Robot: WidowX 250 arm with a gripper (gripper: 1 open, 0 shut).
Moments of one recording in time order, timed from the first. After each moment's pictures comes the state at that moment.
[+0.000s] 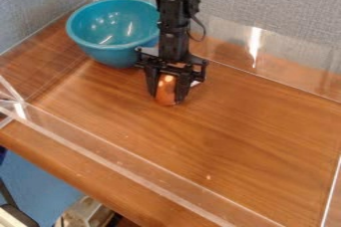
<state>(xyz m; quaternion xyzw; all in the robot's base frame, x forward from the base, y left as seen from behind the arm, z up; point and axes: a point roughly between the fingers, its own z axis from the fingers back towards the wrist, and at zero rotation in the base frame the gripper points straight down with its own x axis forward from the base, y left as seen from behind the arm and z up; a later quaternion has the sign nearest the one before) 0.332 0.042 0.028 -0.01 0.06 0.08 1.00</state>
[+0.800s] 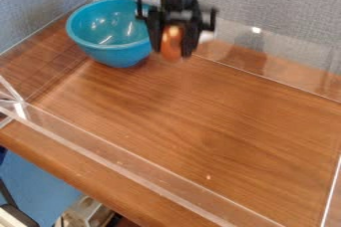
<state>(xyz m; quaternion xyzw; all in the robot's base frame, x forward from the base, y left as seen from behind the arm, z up) 0.327 0.035 0.125 -0.02 -0.02 0.08 1.00</state>
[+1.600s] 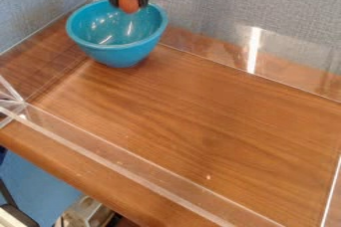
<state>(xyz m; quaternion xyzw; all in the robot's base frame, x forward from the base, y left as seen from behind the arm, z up) 0.364 0.129 0.123 -0.02 -0.03 0.22 0.97</state>
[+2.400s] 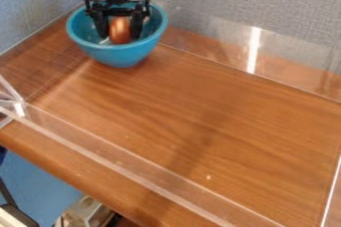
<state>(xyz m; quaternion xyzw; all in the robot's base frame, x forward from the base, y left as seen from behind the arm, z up) 0.381 0.160 0.061 -0.01 -0.01 0.21 0.98</state>
